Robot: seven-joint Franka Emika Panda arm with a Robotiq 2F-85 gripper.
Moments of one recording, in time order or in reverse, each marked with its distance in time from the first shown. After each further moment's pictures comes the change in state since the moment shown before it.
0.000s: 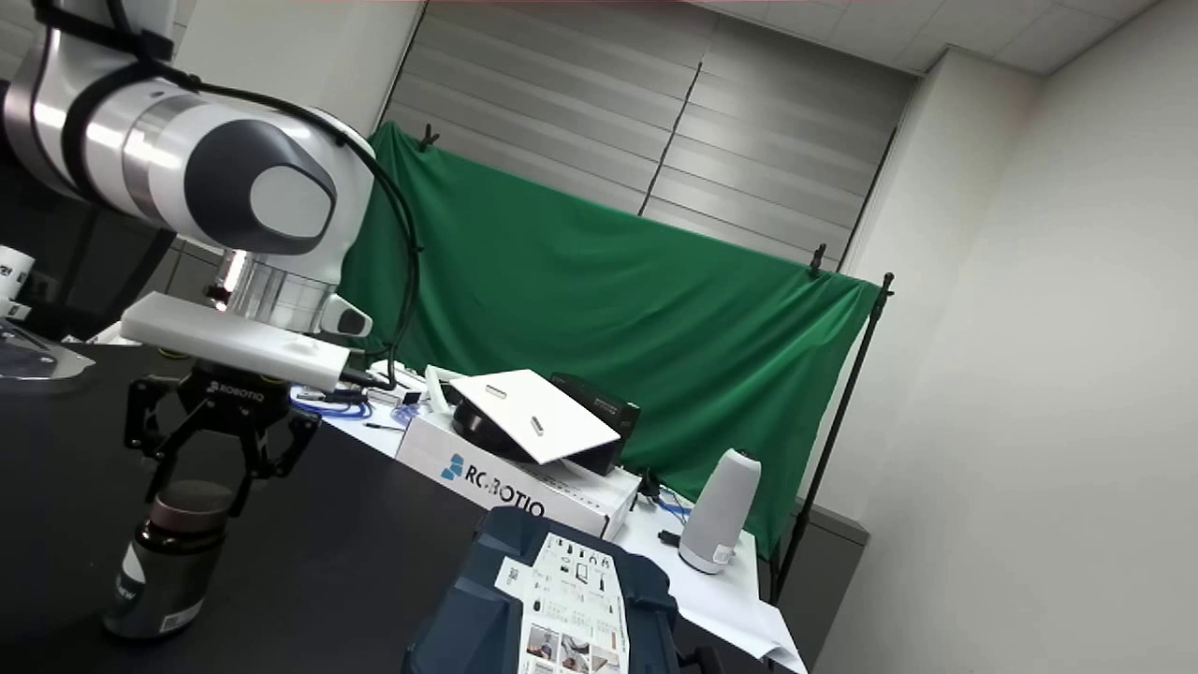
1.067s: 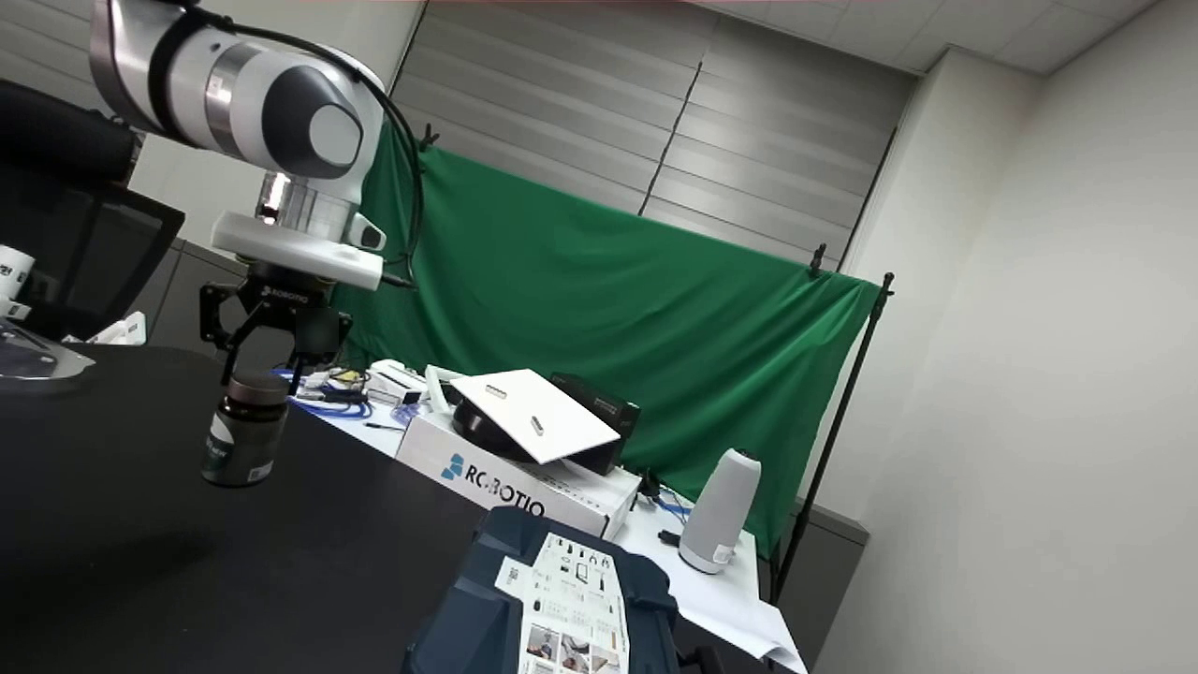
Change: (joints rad) arm 0.055 -0.042 0.086 0.220 -0.021 -0.160 0.015
